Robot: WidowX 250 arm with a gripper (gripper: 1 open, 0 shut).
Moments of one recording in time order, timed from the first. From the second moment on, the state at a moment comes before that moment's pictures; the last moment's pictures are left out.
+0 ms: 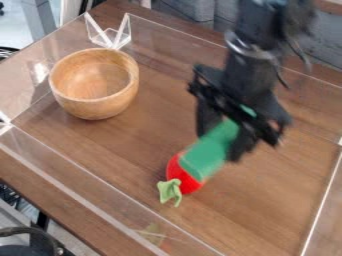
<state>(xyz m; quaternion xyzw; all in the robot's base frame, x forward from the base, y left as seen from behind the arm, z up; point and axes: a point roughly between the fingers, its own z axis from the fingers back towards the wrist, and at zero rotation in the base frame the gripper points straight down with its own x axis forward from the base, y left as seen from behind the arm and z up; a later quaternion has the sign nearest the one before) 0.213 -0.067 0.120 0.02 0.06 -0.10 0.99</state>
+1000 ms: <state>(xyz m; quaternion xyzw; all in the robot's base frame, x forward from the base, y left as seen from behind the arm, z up) 0.252 -0.038 0.078 0.00 0.04 -0.06 1.00</state>
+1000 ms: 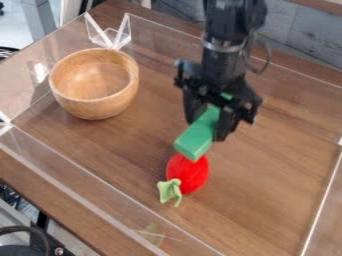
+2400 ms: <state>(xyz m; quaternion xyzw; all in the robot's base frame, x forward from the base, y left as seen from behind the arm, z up) 0.244 -0.035 0.079 -0.01 0.05 0.03 1.00</state>
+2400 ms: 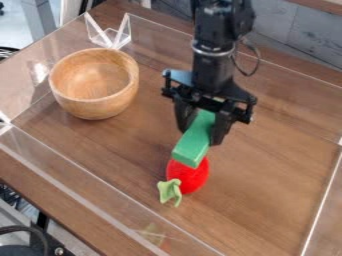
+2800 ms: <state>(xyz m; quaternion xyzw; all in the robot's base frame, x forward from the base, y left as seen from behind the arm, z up) 0.259 -0.035 0.080 -0.01 0.05 0.06 1.00</state>
